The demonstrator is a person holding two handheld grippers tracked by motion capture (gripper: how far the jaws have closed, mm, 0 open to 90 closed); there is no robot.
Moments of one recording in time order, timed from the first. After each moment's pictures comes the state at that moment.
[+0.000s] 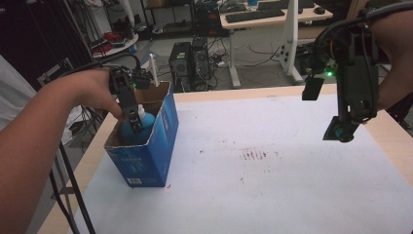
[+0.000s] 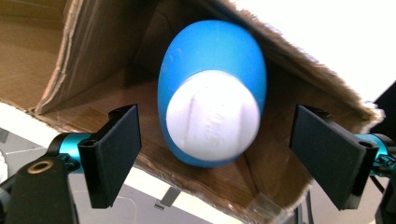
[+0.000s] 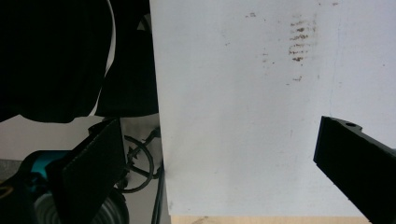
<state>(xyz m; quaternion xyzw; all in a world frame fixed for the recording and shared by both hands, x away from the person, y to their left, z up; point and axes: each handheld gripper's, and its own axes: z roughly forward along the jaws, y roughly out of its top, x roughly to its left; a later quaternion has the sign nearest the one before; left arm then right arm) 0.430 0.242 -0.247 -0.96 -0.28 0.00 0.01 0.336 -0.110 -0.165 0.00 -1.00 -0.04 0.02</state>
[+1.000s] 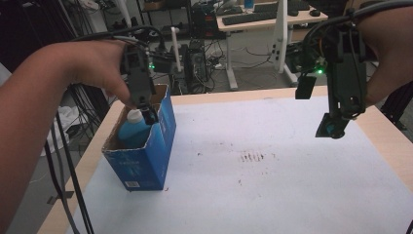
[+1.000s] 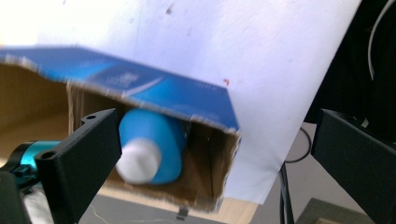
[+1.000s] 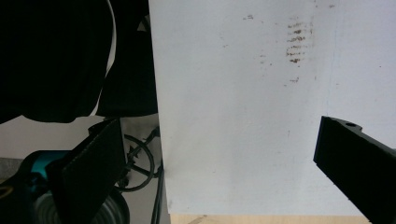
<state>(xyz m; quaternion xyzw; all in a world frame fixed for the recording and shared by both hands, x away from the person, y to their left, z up) 0.394 0.162 -0.187 -0.99 -0.13 -0.01 0.00 0.341 -0.104 -0.161 0.01 -1.00 -0.03 0.02</state>
